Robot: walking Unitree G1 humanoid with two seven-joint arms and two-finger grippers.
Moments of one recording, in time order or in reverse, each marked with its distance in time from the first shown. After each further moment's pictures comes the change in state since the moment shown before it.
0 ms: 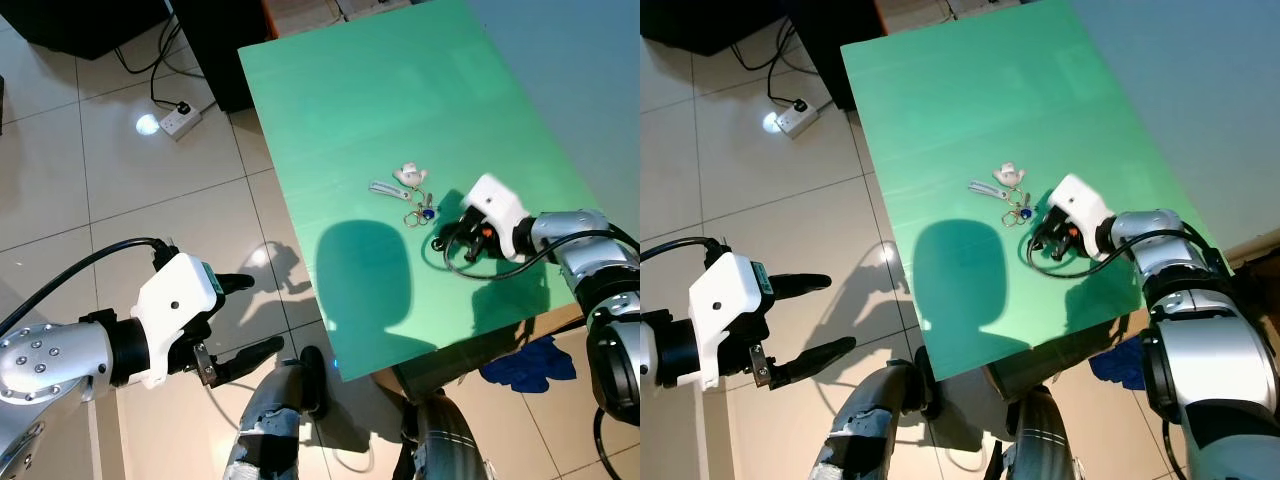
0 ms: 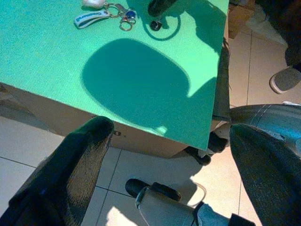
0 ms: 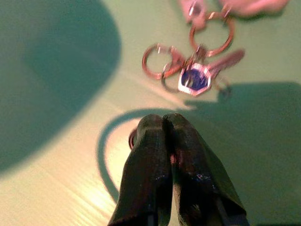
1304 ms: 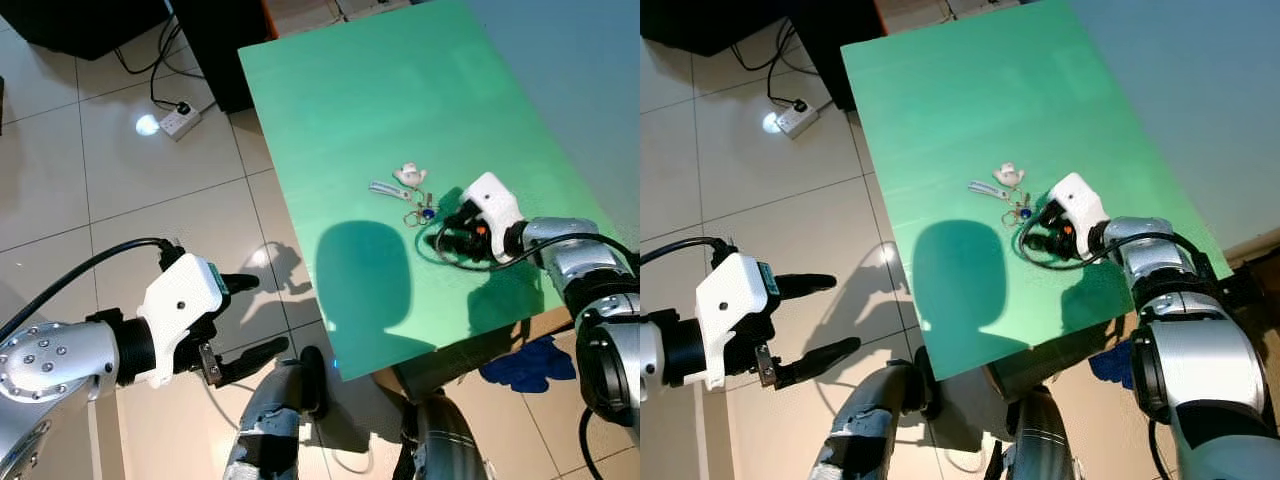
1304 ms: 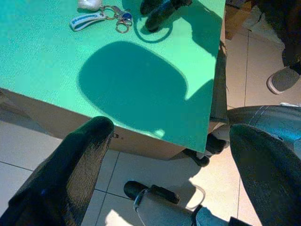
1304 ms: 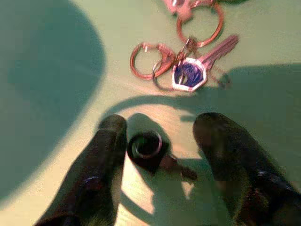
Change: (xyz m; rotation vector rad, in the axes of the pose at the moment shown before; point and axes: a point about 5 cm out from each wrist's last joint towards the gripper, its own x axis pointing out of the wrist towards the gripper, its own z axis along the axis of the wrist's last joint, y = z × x) left arm 0.004 -0.001 0.001 0.004 -0.006 -0.011; right arm 0.012 0.005 -0.006 0.085 0.039 -0.069
